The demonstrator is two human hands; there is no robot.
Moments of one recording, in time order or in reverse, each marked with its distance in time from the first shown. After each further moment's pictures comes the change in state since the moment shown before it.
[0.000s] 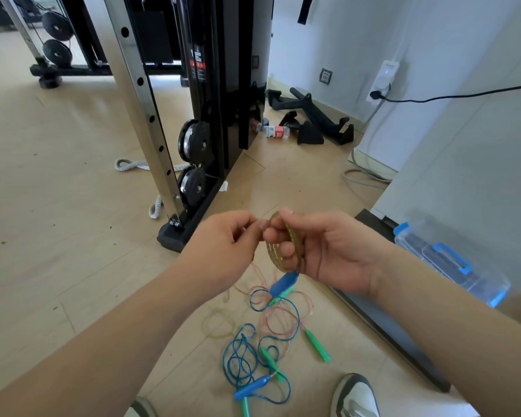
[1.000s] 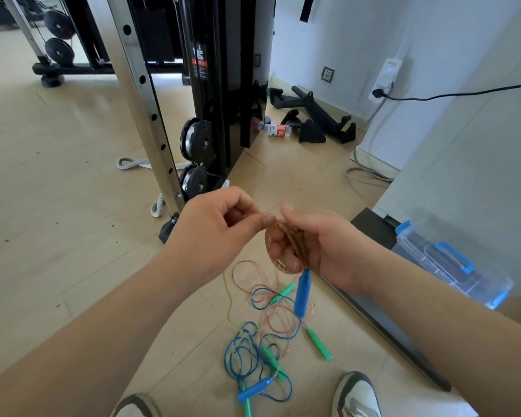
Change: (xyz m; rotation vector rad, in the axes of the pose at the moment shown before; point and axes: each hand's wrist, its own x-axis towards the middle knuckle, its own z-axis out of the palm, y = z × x) left_hand 0.004 0.005 -0.014 -0.101 0.129 0.167; right_hand 0.007 0.007 -0.004 -0.342 0.055 -0.098
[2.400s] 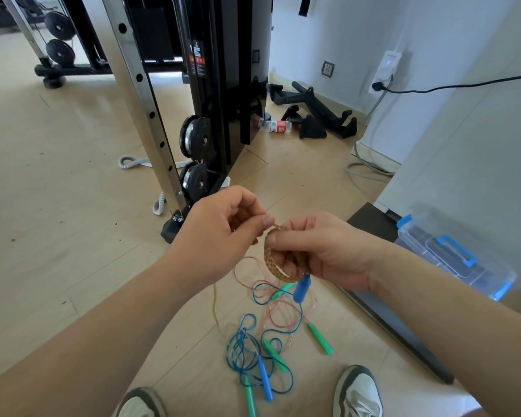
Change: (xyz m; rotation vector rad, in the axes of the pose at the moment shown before) left_hand -0.007 -0.002 0.011 -0.041 -0.052 0.044; right_hand -0.007 0.007 -0.007 -0.080 -0.111 0.043
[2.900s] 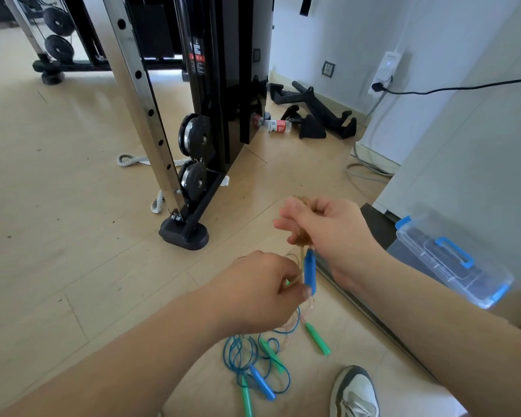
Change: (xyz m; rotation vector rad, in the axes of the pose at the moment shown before) left_hand -0.027 0.005 0.040 0.472 -0.565 -0.086; right_hand 0.008 0.003 0.005 0.004 0.637 -0.165
